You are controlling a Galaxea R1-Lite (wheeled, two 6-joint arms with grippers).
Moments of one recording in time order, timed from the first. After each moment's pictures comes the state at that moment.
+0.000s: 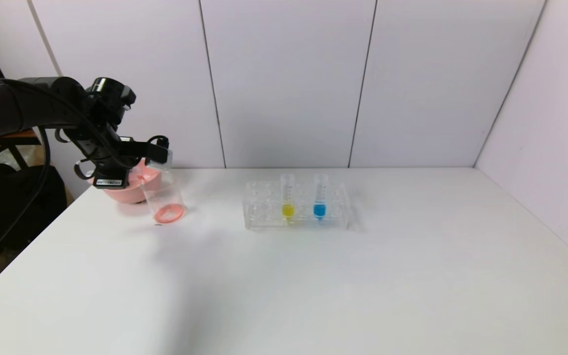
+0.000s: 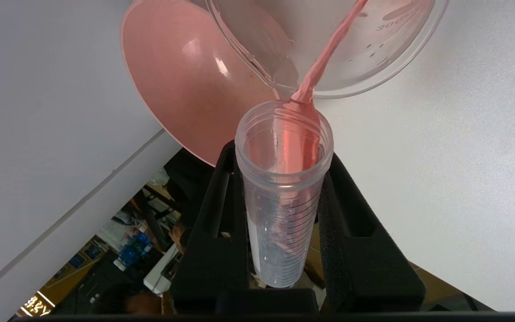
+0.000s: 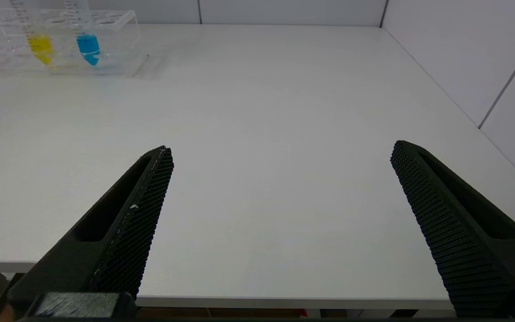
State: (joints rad) left arm -0.01 2.16 -2.03 0.78 0.23 1.45; right arm 0.00 0.00 0.00 0.01 0.00 0.00
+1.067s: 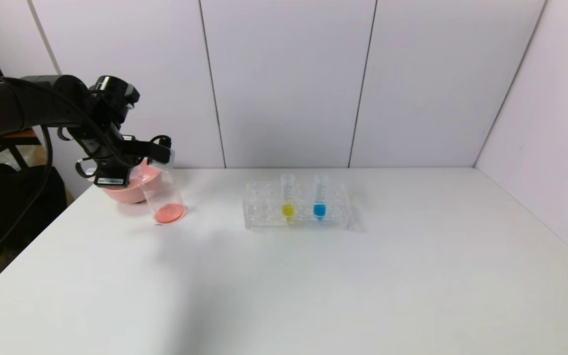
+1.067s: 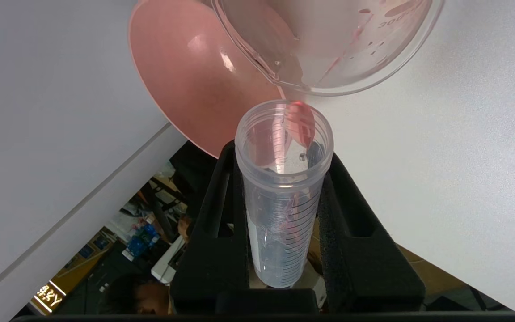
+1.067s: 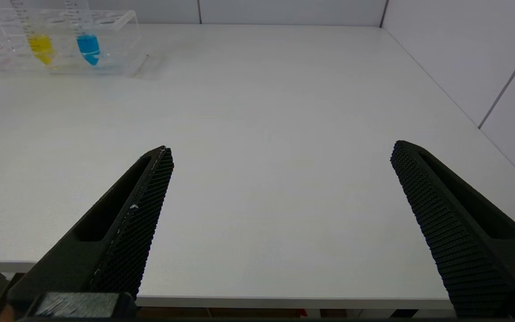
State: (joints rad) left arm -0.03 2.16 -2.03 0.78 0.27 1.45; right arm 0.00 0.00 0.00 0.01 0.00 0.00
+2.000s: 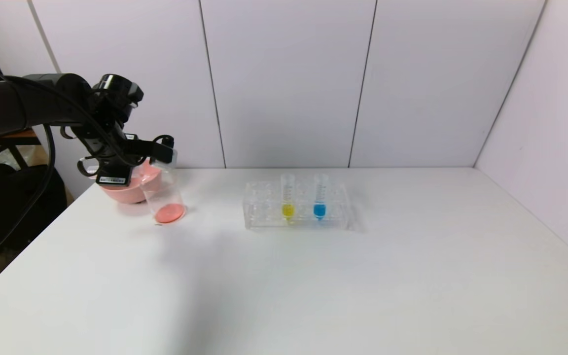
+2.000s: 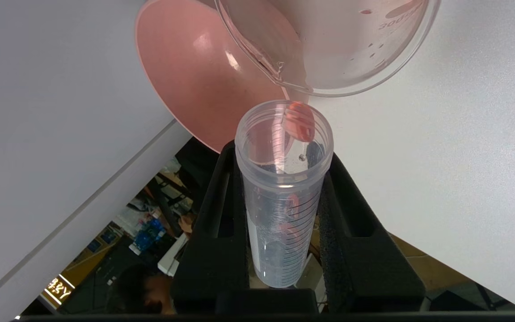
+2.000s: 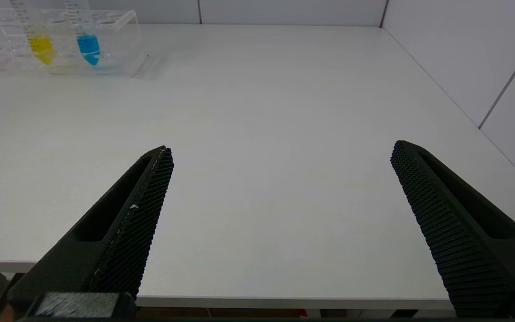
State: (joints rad) left arm -0.05 2.15 -2.03 0.78 0.30 1.45; right arm 0.00 0.00 0.00 0.01 0.00 0.00
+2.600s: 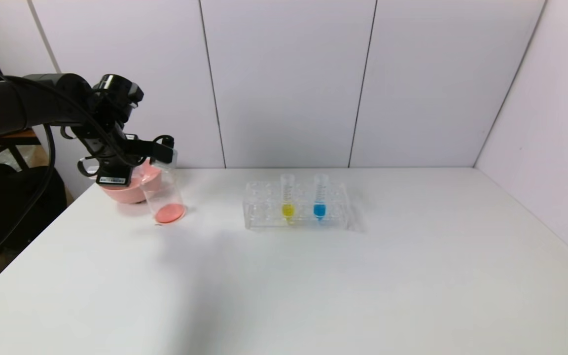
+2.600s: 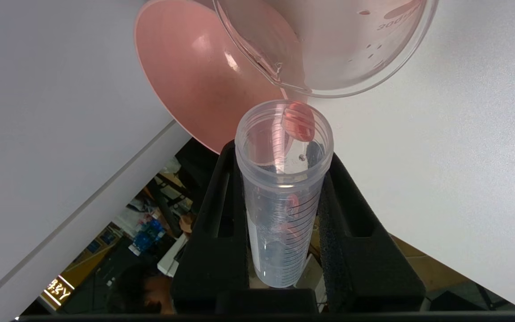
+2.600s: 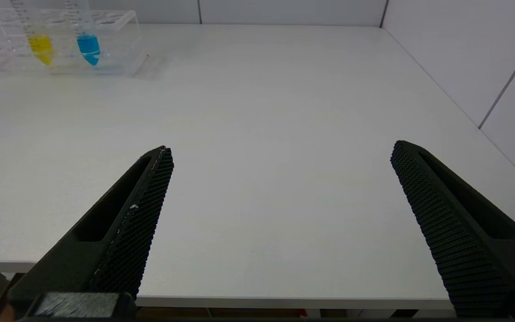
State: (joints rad) left arm -0.05 2.15 -2.03 0.78 0.29 1.45; right arm 0.00 0.00 0.00 0.01 0.00 0.00
